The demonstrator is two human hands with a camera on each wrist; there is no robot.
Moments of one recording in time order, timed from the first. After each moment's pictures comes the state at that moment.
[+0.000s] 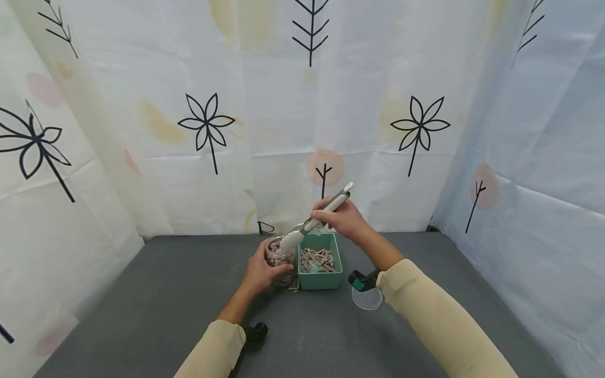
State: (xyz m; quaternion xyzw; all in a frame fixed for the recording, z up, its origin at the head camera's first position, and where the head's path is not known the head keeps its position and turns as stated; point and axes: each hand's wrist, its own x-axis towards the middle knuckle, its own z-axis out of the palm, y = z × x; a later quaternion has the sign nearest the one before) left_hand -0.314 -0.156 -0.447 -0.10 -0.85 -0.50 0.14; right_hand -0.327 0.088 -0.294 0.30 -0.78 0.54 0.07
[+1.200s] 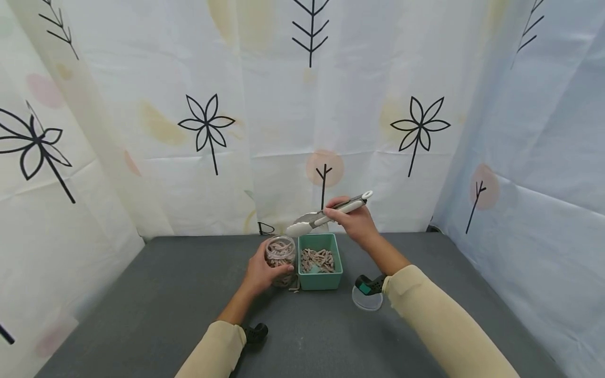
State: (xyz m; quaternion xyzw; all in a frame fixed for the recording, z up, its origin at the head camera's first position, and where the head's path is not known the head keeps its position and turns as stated) left_hand -0.311 -0.156 -0.447 -0.10 -0.85 -0.50 0.14; right_hand -0.333 0.107 -0.313 0.26 -0.76 0.58 0.13
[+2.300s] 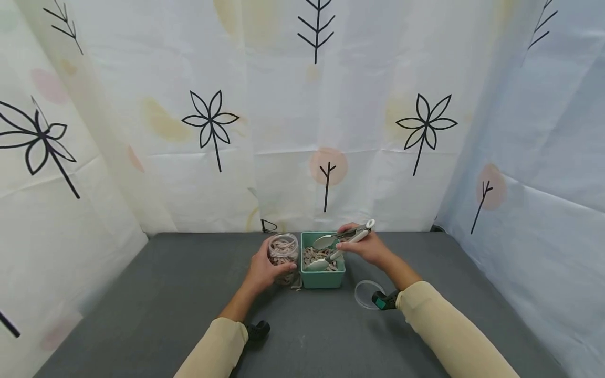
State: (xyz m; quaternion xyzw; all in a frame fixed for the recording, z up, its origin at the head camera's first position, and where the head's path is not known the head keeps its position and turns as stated) left_hand -0.312 -0.158 -0.445 -0.09 -0.85 -0.50 0.14; right_hand -0.344 0.145 -0.383 0.30 -0.78 0.55 0.00
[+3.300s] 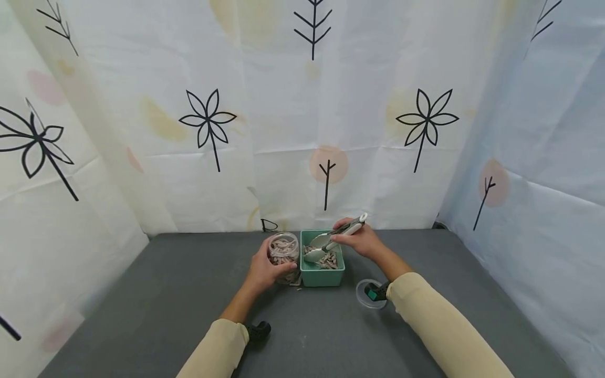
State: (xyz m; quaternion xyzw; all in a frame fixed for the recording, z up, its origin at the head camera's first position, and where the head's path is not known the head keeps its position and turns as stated) left_hand -0.311 -0.155 -0.445 -0.10 -0.85 -0.50 0.14; right_hand -0.359 0.133 -0.383 0.26 -0.82 0.51 0.03
